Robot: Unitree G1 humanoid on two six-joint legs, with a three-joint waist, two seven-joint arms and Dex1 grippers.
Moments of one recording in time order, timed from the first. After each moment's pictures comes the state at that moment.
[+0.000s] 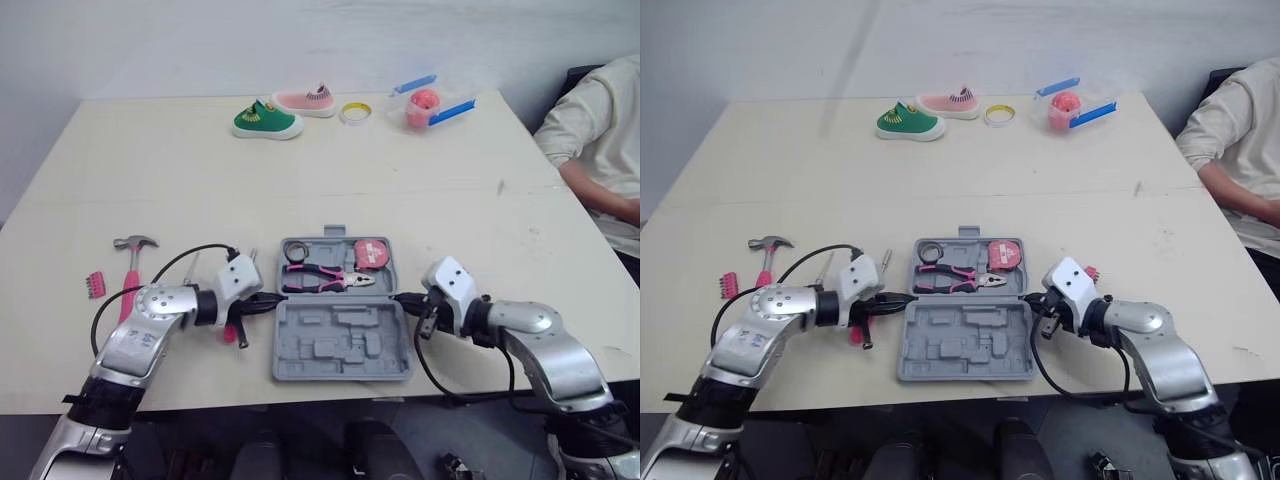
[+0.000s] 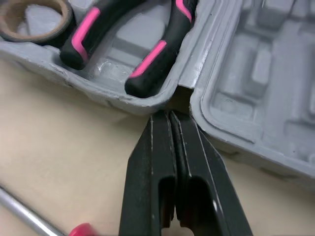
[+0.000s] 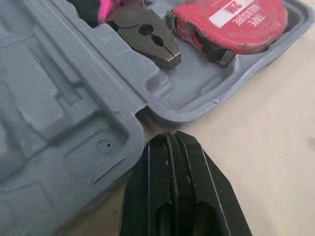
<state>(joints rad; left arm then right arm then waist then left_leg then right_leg) -0.23 0.67 -0.02 -0.14 -0.32 0.50 -0.97 -0.16 -0.66 -0.04 -0.33 0.25 0.64 0.87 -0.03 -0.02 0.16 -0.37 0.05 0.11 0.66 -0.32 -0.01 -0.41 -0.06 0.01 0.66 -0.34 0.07</state>
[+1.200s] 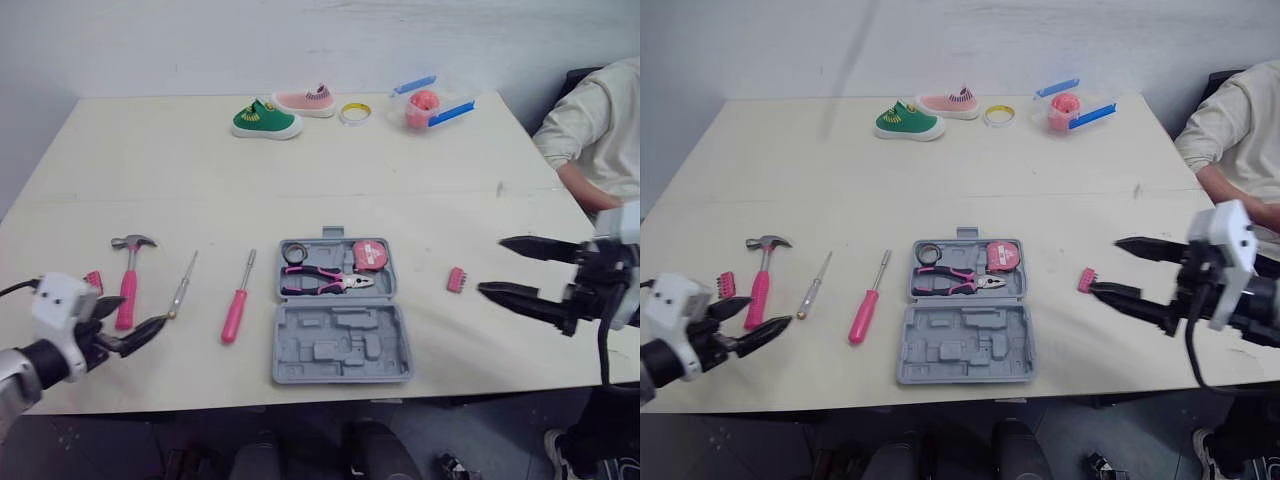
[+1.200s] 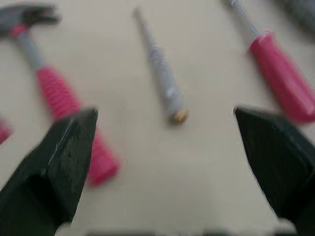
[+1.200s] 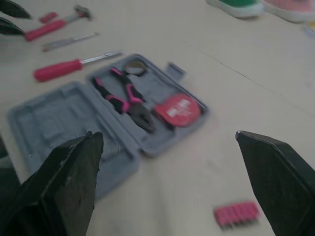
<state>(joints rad) 0.21 0.74 0.60 -0.52 -0.54 0.91 -0.56 -0.11 -0.96 -0.51 -0.53 0.82 0.79 1.02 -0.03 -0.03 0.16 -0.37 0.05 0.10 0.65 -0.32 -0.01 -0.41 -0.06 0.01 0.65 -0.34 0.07</state>
